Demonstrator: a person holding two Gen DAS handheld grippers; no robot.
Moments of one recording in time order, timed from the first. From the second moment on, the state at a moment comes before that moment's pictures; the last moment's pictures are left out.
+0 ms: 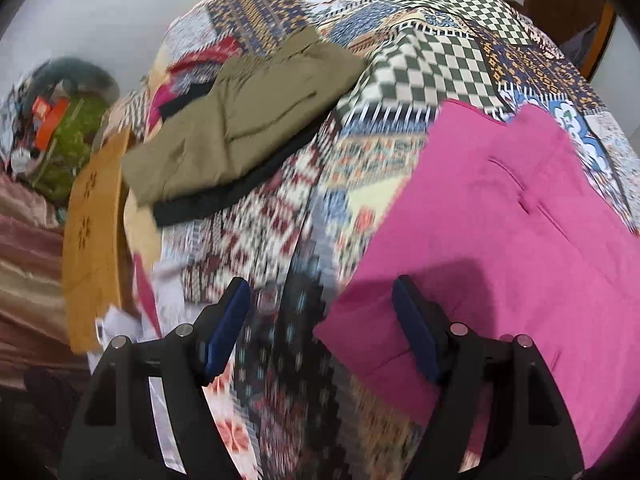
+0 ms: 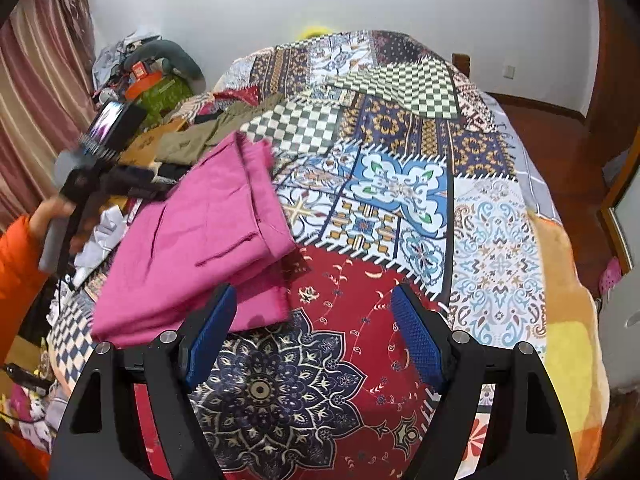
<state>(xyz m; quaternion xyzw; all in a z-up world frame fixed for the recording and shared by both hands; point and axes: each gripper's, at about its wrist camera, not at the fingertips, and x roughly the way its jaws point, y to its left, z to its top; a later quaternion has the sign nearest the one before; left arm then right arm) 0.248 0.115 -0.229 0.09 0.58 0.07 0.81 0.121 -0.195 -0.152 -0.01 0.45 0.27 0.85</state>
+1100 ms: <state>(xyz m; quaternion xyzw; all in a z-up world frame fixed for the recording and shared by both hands) 0.118 0.140 -0.216 0.02 0.53 0.09 0.84 0.108 -0.197 -0.175 0.01 0.49 0.28 0.82</state>
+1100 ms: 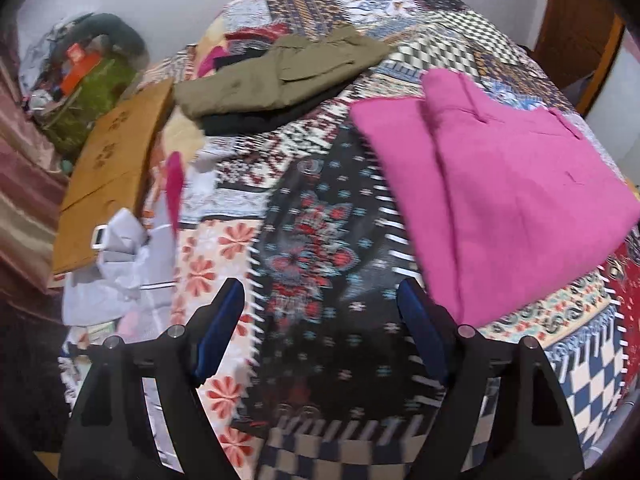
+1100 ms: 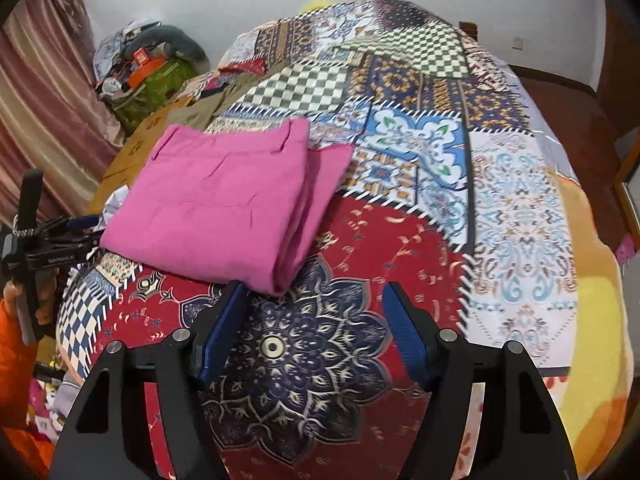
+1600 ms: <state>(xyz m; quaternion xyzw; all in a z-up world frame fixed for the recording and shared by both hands) 0.196 0.090 -0.174 0.03 0.46 0.00 0.89 0.164 -0.159 -0.156 0.02 0.45 0.32 0.83</state>
